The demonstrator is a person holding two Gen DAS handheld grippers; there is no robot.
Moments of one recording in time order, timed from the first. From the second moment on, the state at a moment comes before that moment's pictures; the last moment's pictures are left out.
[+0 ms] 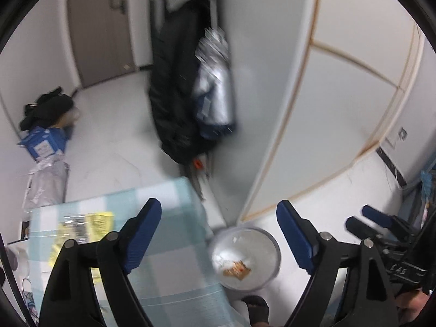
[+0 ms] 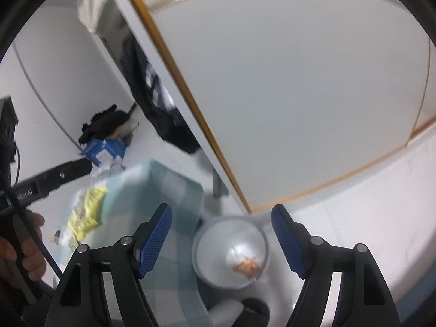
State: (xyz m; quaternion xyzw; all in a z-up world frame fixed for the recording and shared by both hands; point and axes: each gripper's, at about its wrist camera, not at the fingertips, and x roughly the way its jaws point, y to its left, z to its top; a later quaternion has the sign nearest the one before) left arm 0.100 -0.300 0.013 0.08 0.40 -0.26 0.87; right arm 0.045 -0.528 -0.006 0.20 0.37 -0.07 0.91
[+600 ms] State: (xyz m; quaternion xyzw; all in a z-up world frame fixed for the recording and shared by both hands) left arm 0.079 -0.138 0.066 -0.03 0.30 -0.15 0.94; right arm 0.056 -0.385 0.108 0.10 0.28 -0.01 0.96
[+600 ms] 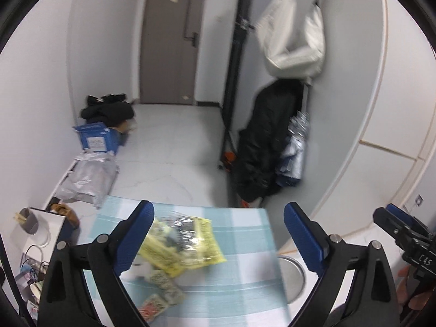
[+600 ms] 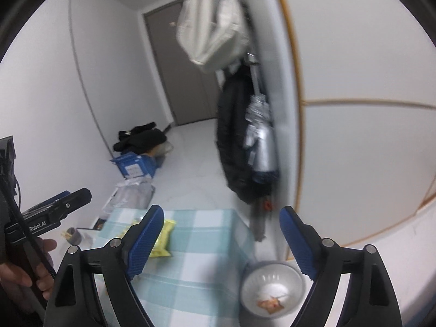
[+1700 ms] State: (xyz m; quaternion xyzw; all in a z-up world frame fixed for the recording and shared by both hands) left arm 0.079 0.021 -0.036 -0.07 0.34 -0.05 0.94; right arm 0.106 -0.173 -0.018 0.01 0.41 0.11 0.91
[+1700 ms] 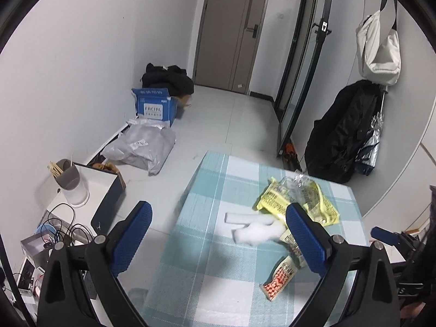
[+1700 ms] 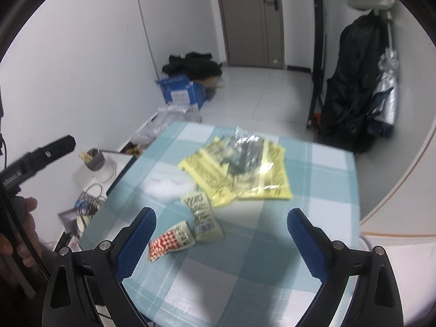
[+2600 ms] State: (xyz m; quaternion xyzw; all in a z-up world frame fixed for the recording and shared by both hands) left arm 0.099 0.065 -0.054 -0.11 0.39 -0.03 0.91; right arm 0.169 -0.115 -0.106 -0.02 0.51 0.13 0.85
